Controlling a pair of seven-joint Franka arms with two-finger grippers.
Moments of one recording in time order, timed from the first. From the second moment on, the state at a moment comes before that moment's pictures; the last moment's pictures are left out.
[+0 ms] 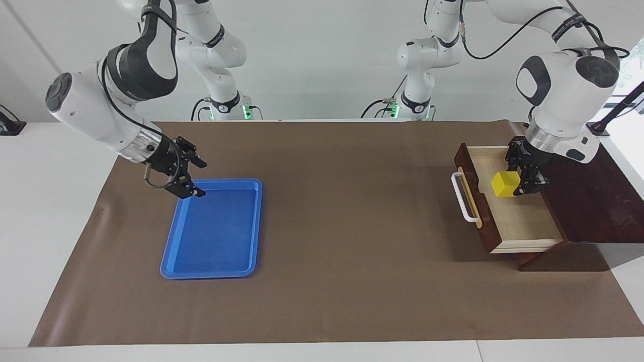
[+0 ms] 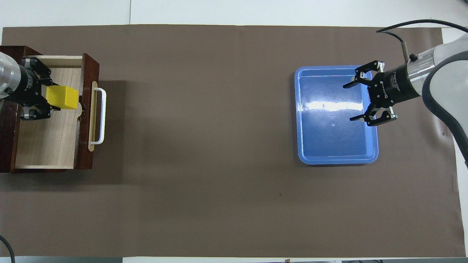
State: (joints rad) left arm -0.05 0.11 -0.05 -1.66 0.08 1.80 -1.66; right arm -0.04 0.21 0.02 -1.68 0.50 1.75 1.33
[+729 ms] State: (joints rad) left arm -0.35 0.19 -0.05 -1.57 0.06 1.73 -2.16; right arm 0.08 0.26 0.03 -1.68 0.80 1.82 1.34
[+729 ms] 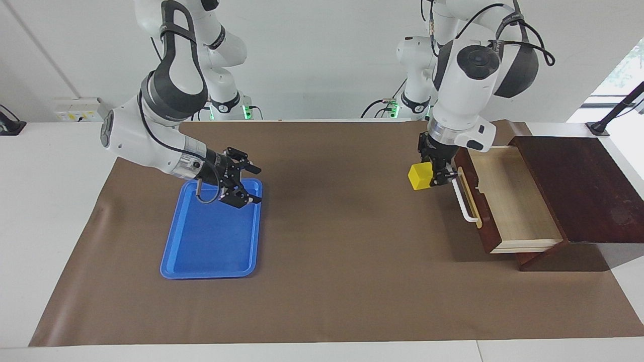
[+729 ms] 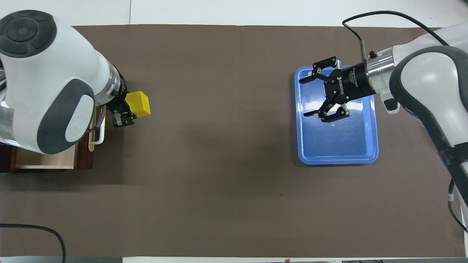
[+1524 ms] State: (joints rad) left arm -0.56 0.29 -0.06 -1.46 0.05 1.79 -2.41; right arm 0.17 0.26 0.03 -1.71 0.80 1.83 1.33
